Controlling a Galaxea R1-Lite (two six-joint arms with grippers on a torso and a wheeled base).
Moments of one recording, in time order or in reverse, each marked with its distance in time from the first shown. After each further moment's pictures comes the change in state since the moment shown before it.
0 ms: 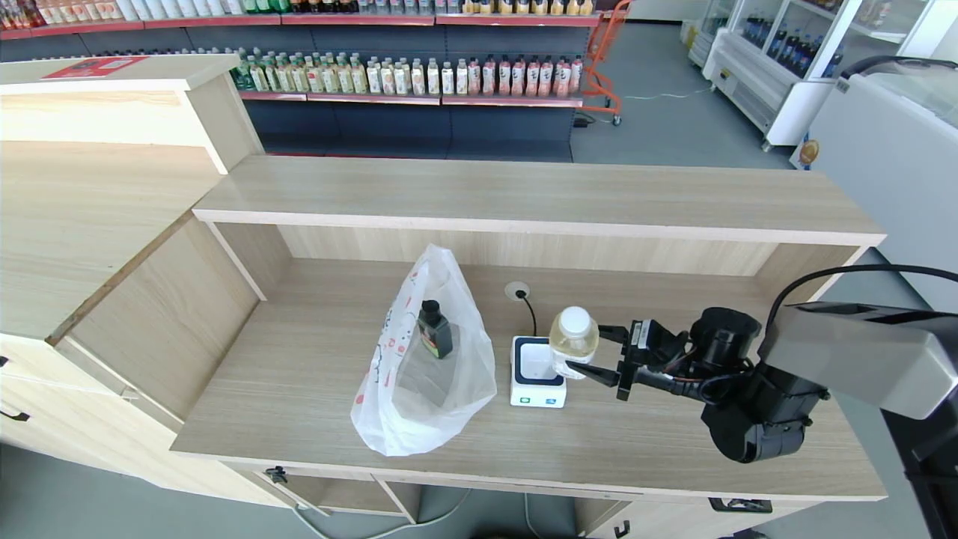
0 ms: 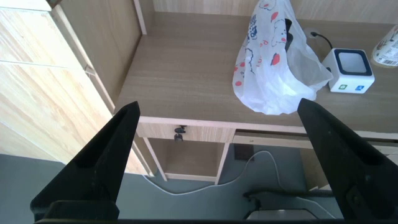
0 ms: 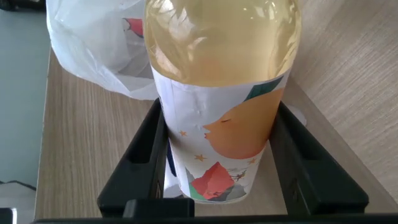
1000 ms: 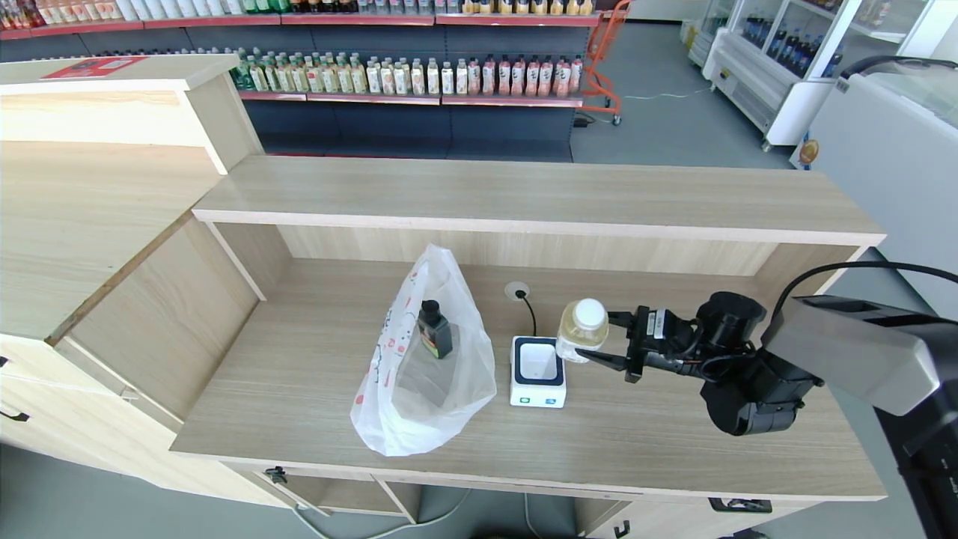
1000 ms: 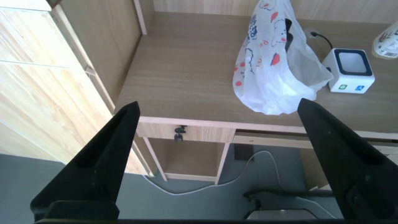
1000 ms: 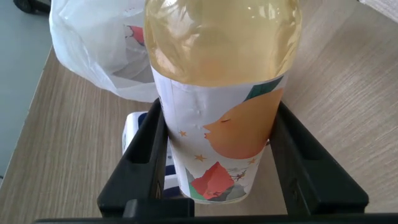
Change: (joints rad) left arm 0.000 0.000 0.000 0.000 0.000 0.000; right arm -0.061 0.055 -0.183 0.045 0.177 -0.018
